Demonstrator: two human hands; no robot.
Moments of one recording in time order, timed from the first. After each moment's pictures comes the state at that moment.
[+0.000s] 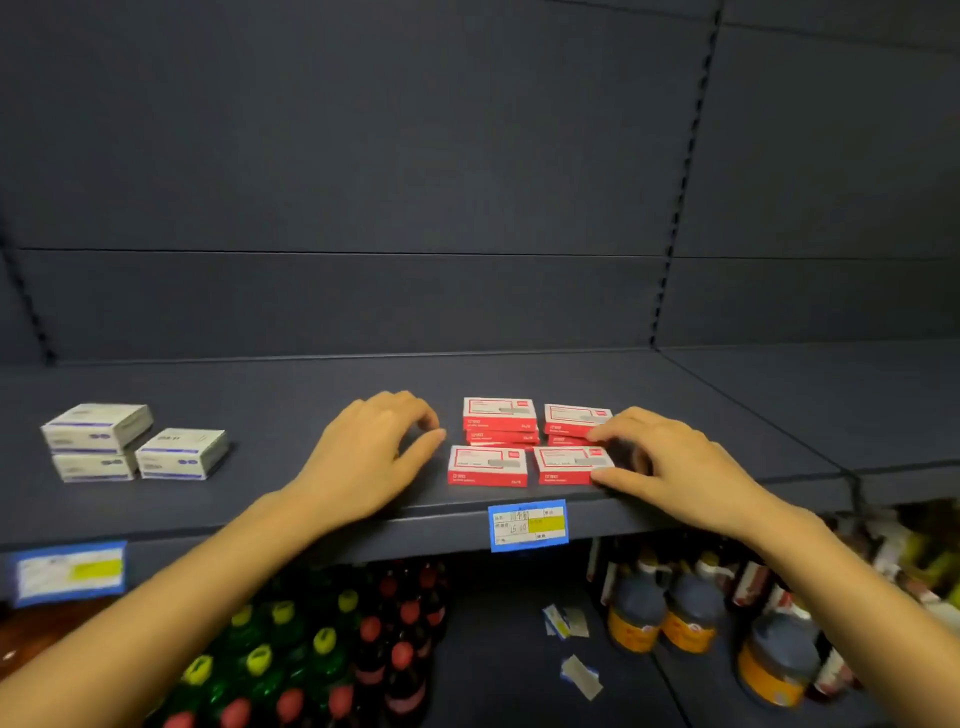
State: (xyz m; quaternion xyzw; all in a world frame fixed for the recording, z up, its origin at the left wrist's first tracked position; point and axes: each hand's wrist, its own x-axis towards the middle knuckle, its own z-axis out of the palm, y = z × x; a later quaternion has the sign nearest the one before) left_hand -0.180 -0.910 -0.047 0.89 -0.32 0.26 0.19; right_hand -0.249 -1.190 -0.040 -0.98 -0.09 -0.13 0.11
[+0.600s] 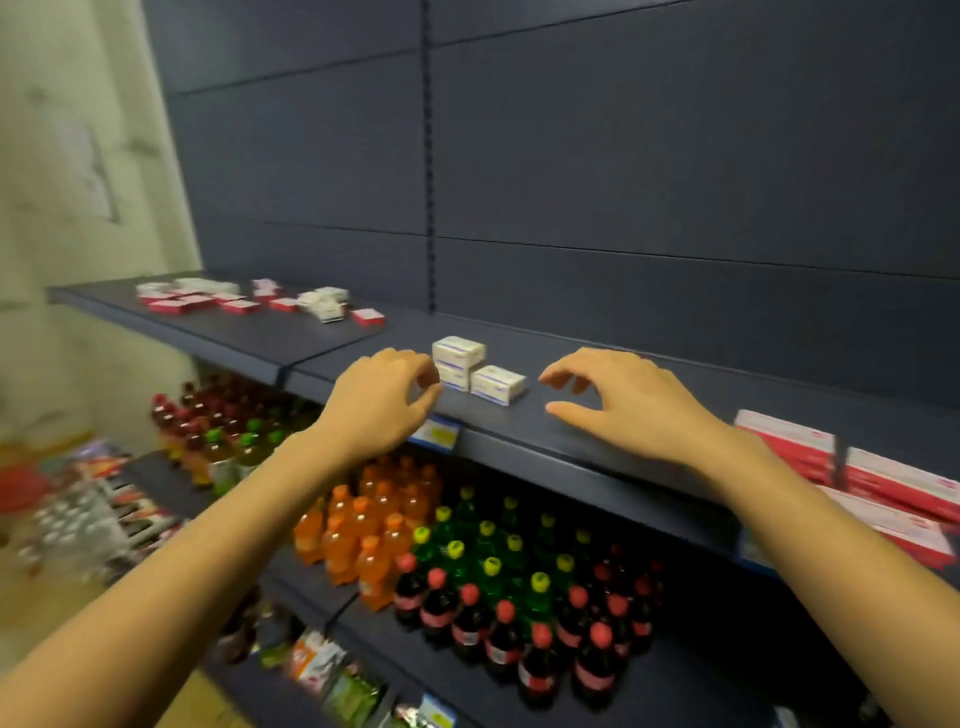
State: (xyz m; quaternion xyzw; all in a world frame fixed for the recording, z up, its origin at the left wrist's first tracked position) left_hand -0.298 -0.752 -0.025 0.95 0.04 0.29 0.05; right_hand -0.210 -0.981 -0.002 -0.87 -0.45 -0.15 0.14
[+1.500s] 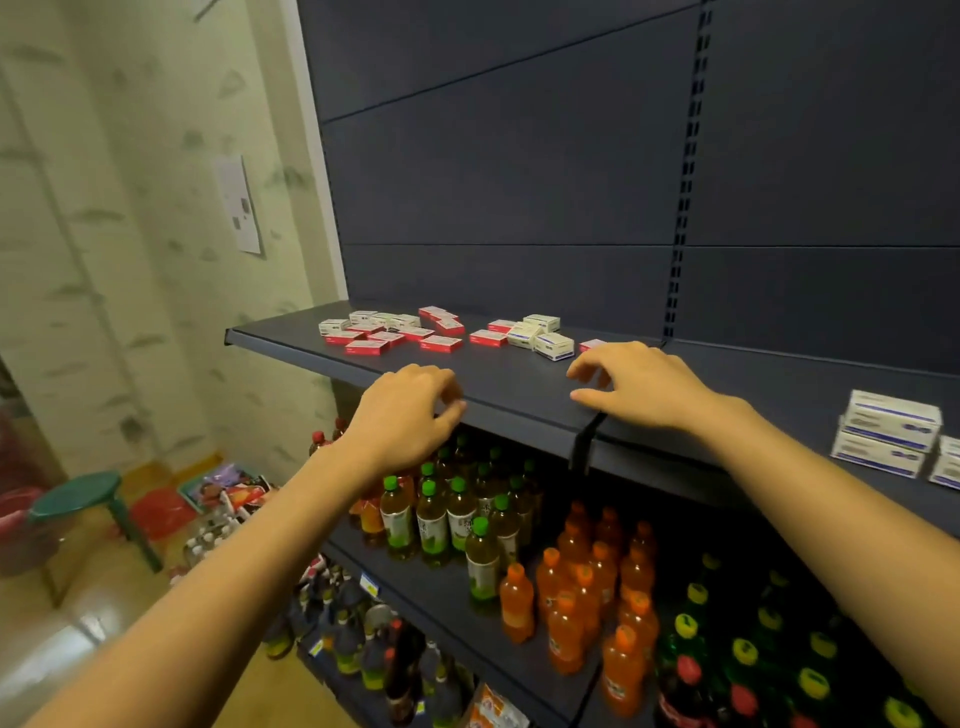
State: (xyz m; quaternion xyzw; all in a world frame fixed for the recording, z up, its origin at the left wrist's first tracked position) left_hand -0.331 -0.381 -0.018 0.96 0.07 0.25 0.02; right_hand -0.182 -0.583 -0.005 -0.88 -0.44 -0.13 0.13
